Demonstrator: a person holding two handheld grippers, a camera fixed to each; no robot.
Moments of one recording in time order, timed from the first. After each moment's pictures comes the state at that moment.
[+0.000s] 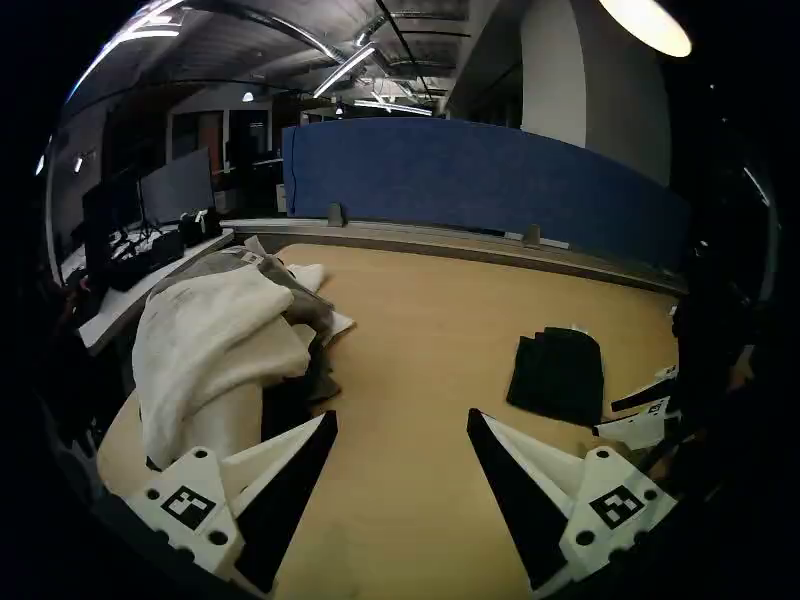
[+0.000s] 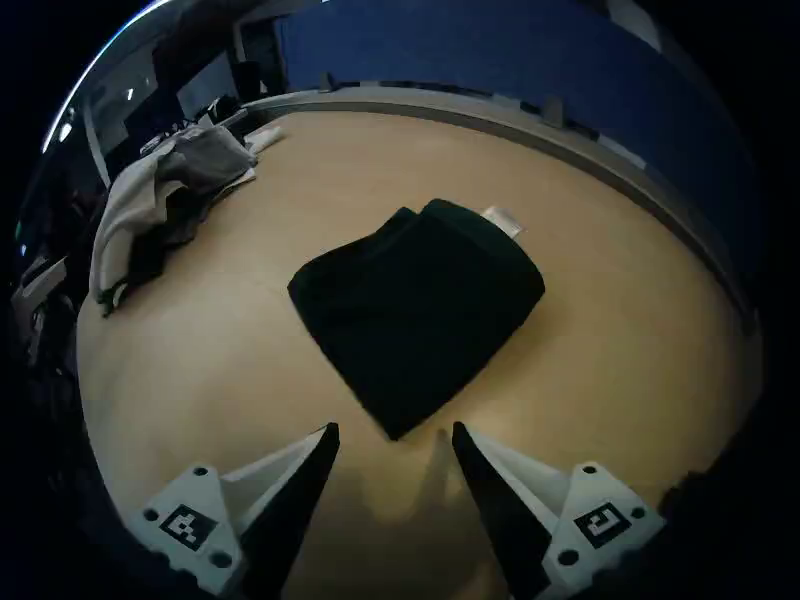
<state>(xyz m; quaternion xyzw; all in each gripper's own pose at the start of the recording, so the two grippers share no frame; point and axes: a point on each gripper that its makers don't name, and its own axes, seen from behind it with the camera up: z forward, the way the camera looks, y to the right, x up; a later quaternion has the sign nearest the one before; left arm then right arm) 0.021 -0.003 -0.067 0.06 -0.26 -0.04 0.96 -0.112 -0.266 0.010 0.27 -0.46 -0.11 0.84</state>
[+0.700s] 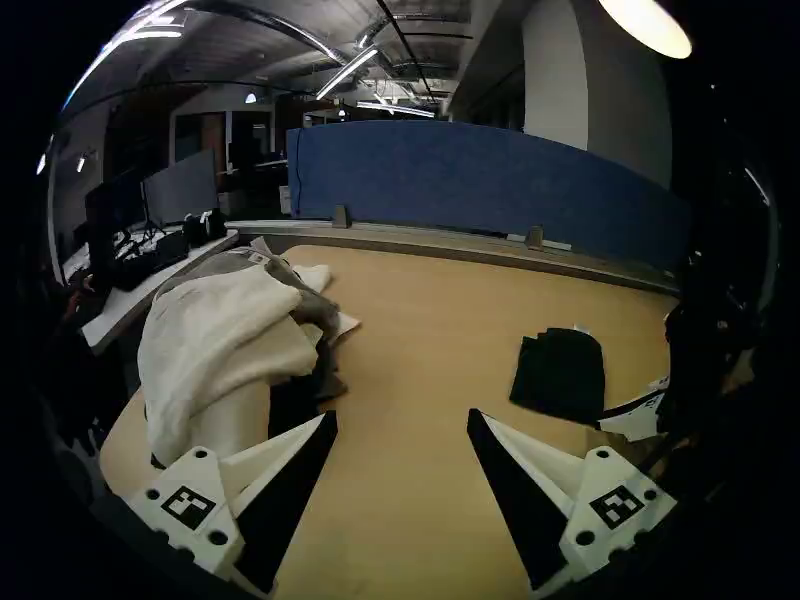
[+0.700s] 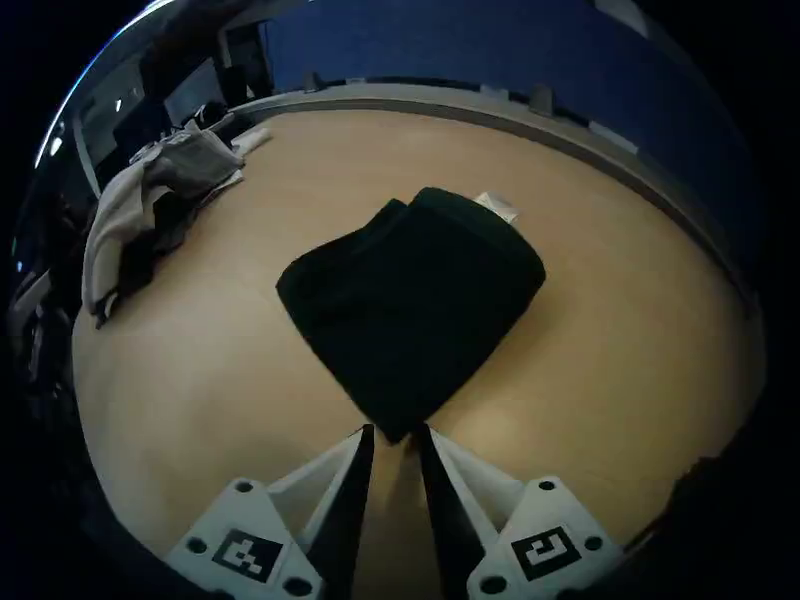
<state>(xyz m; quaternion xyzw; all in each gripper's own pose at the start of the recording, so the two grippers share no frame) 0.024 -0.008 -0.076 0.06 -0.26 -0.04 0.96 -0.124 -0.268 0.012 0.25 -0.47 -0.09 0.84</state>
